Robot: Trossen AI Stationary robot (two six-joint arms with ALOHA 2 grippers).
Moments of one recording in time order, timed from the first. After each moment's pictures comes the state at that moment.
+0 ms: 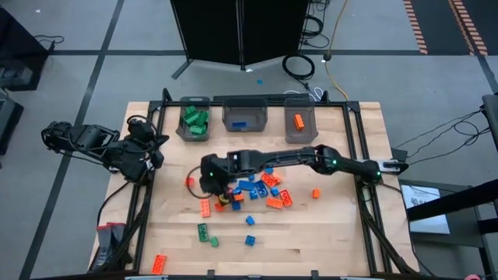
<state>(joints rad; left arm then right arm) -0.33 0.62 0.95 -1.27 -0.76 -0.75 0.06 2.47 2.36 -0.75 -0.10 -0.37</state>
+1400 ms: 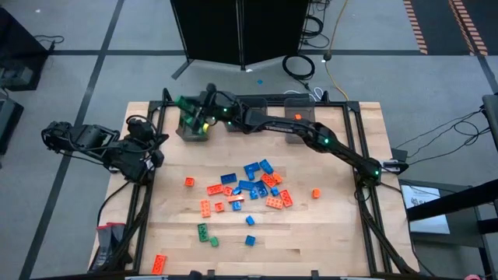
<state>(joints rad) -0.33 0.62 0.95 -1.27 -0.78 -0.75 -0.28 2.55 2.36 0.28 0.02 0.05</state>
